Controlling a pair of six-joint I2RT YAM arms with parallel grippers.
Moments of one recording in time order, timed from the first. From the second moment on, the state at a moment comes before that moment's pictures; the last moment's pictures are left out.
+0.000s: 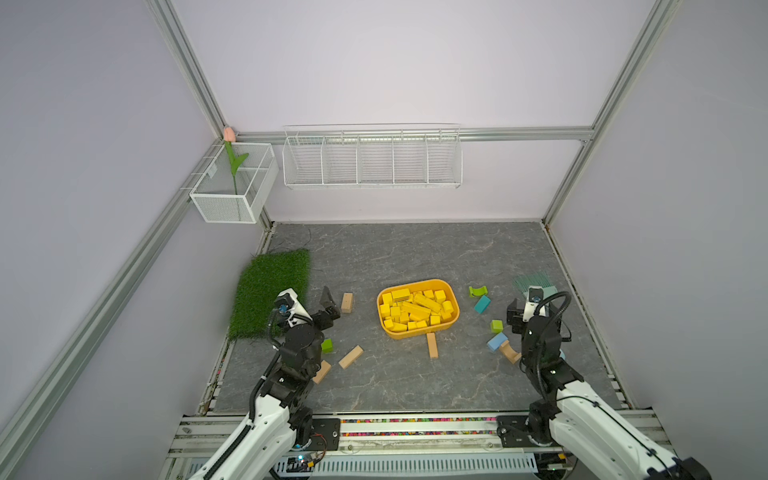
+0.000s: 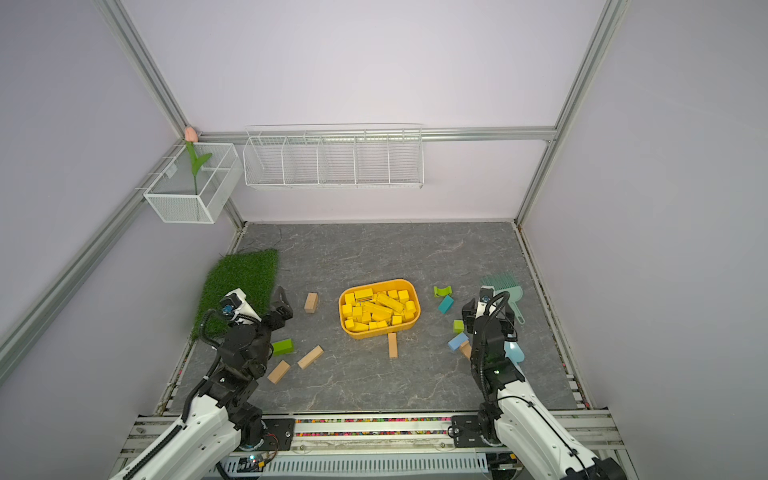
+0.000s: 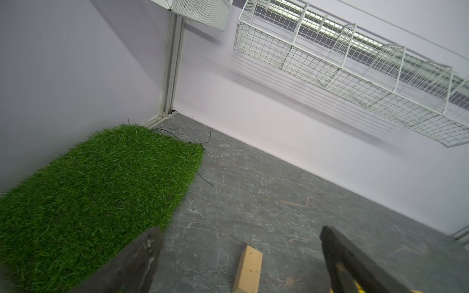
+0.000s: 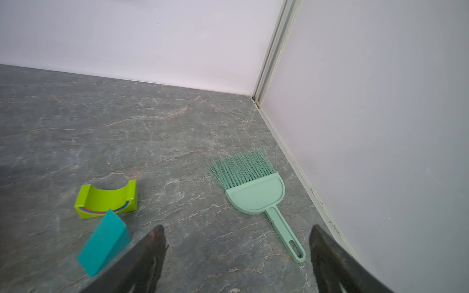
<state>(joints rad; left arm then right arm) -0.46 0.64 0.23 0.32 -0.58 -0.36 0.27 0.78 0.18 0.33 0.59 -0.07</state>
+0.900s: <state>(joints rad) -0.37 1.15 0.18 0.79 -0.81 -0.09 0.14 1.58 0.21 1.14 0.37 -0.11</state>
